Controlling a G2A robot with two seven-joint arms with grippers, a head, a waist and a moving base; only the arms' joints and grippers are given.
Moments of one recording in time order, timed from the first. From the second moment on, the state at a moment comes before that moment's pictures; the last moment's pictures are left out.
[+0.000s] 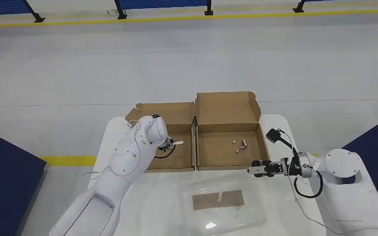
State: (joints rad) left arm 0.53 -1.51 -0.81 -0.68 0.68 0.57 -1.04; right arm -1.32 -0.99 1.60 -1.63 0.16 -0.20 1.54
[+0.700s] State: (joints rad) left arm 0.43 -1.65 -0.73 -0.33 0.59 0.53 -0.96; right arm -1.32 -0.99 1.60 -1.63 0.16 -0.20 1.54
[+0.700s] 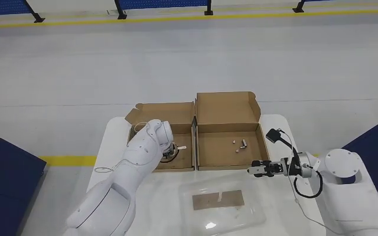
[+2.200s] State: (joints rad) left arm 0.40 -1.59 -0.90 -0.41 0.45 0.26 -0.96; right arm -1.32 -0.99 1.60 -1.63 0.16 -0.20 1.54
